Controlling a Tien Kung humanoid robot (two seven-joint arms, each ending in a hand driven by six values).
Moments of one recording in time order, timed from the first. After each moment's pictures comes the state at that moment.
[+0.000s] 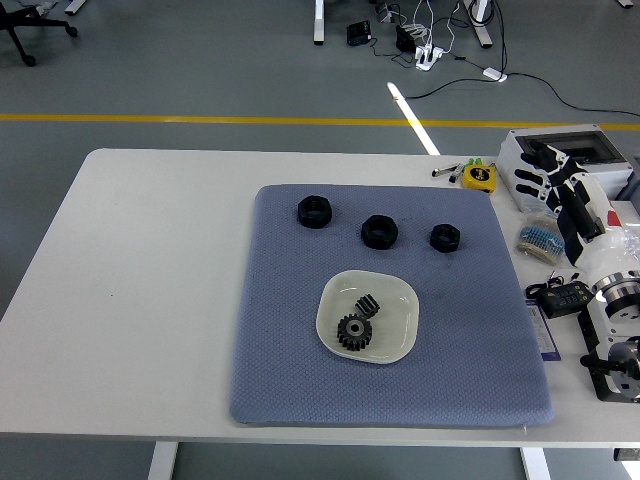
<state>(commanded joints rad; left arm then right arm) -0.08 0.06 -0.41 -0.19 0.57 0.30 0.13 0.33 -0.47 1.00 1.48 -0.78 -0.41 0.16</state>
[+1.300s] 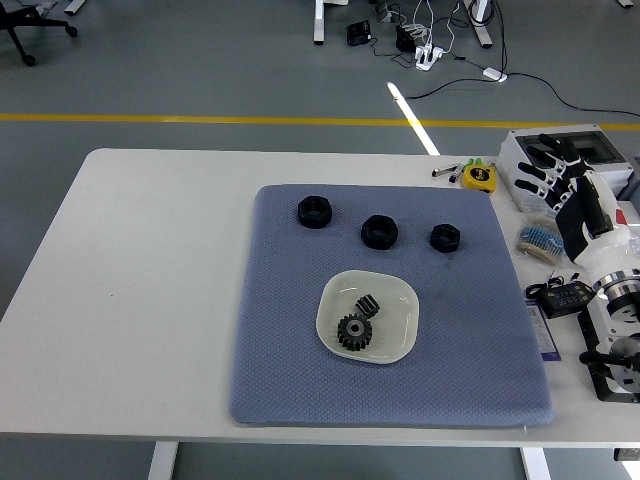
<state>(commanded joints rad) -0.07 0.05 -0.42 -0.19 0.57 0.28 0.10 0.34 -0.46 1.01 1.44 -0.61 -0.34 0.25</state>
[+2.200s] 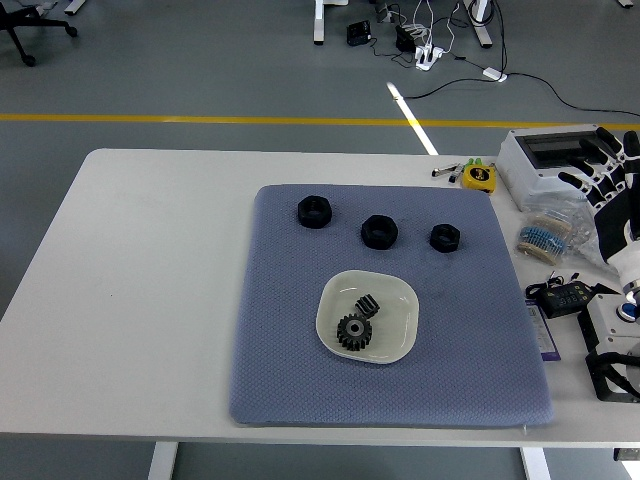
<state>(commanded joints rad) -0.08 0.07 -0.42 -0.19 0.62 0.29 0.13 0.28 -0.47 1.08 1.45 -0.46 -0.39 0.38</state>
